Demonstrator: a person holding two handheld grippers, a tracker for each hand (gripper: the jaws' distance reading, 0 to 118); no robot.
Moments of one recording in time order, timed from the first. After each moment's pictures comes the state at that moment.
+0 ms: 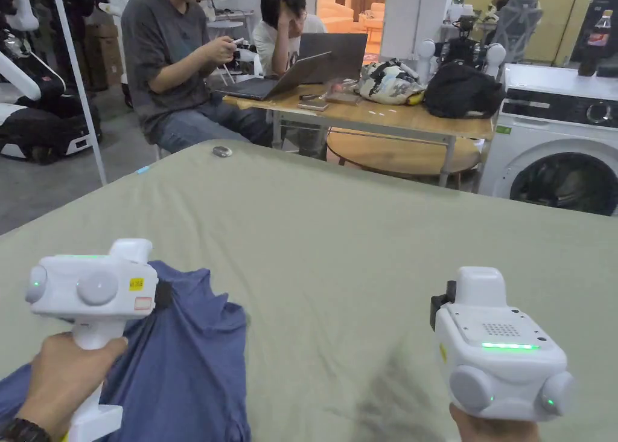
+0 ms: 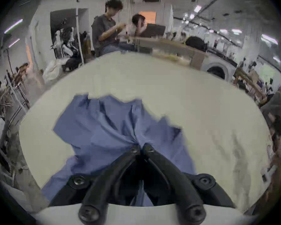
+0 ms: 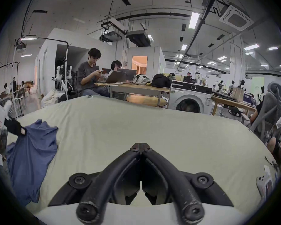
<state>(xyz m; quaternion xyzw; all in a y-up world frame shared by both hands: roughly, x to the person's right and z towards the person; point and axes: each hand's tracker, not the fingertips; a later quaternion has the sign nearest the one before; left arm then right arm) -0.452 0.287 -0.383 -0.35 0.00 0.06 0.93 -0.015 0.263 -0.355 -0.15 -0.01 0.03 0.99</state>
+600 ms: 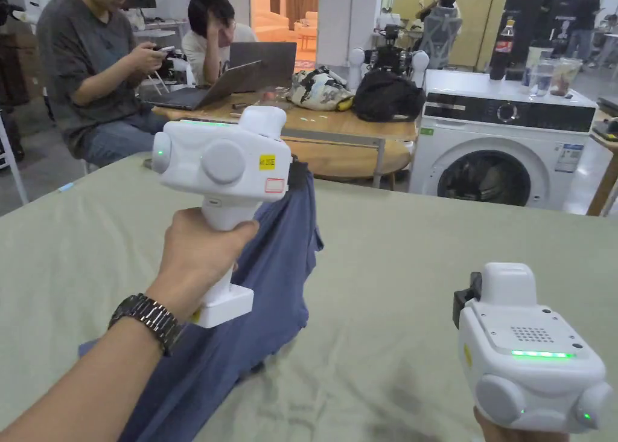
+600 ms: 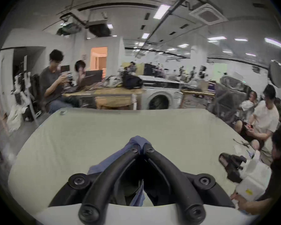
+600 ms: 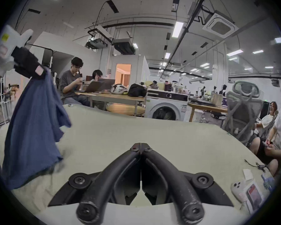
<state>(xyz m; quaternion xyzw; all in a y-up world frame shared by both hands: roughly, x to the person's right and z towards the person) -0.192 0.443 -0.429 -0.21 -0.25 0.00 0.94 0.084 0.291 -0.301 -0.10 -0.10 0.03 0.99</state>
